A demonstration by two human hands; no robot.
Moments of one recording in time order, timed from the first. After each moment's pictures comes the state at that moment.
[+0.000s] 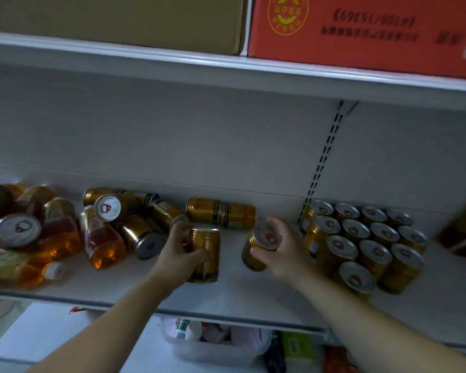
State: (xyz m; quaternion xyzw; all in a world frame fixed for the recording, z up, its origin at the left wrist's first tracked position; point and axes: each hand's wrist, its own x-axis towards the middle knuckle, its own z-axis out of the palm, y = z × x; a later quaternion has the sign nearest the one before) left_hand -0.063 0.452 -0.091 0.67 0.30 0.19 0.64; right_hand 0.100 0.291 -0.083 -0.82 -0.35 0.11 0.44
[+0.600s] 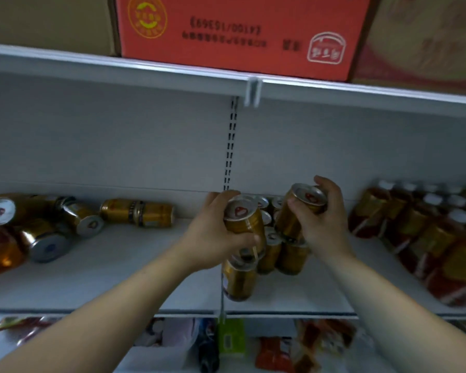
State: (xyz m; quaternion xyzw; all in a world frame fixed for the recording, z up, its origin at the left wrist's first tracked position) left_hand 0.063 0.257 -0.003 0.87 0.10 0.22 0.43; right_hand 0.194 0.098 -0.009 -0.74 -0.25 -0.08 0.62
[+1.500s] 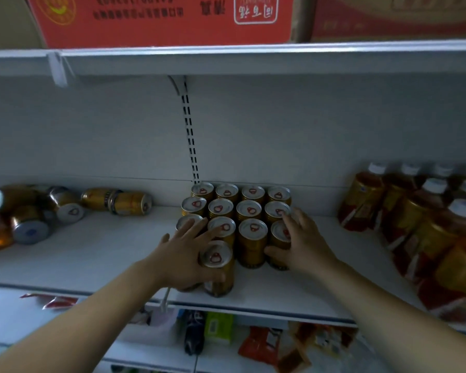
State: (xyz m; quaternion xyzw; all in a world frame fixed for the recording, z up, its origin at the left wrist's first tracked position) left_hand 0.127 0.194 -0.066 0.97 0.21 -0.10 0.06; right_hand 0.329 0.017 -0.102 -0.88 -0.42 0.08 0.22
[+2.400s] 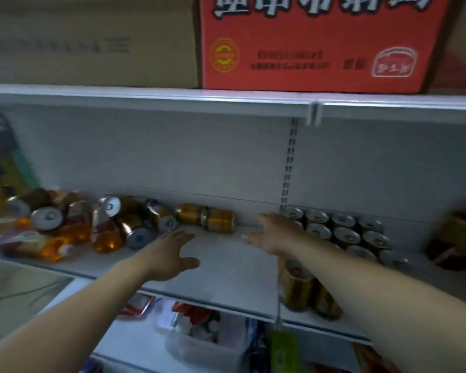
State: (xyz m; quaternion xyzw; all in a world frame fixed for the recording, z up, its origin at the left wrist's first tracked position) left_hand -0.047 0.355 -0.036 0.93 0.34 -0.02 0.17; right_hand 0.172 0.223 -0.023 -0.86 -0.49 0.11 0.08
